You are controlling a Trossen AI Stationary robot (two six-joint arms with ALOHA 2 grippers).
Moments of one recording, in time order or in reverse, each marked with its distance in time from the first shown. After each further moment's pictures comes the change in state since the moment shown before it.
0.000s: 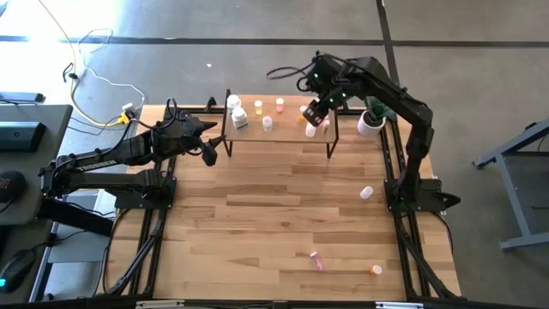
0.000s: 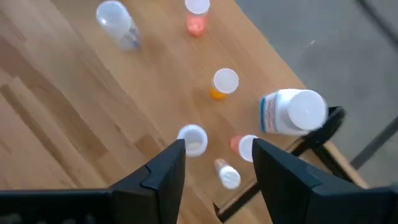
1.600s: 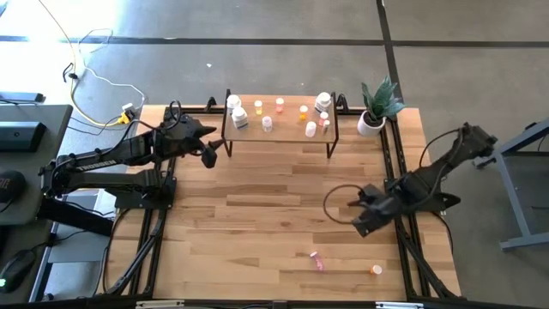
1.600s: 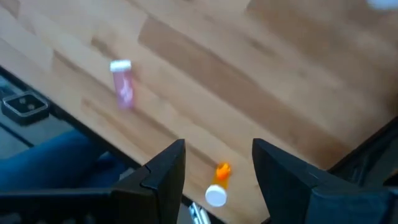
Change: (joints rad) left arm -0.012 0.000 0.000 -0.082 0.018 -0.125; right arm 1.047 -0.710 -1.249 0.417 -0.176 1.417
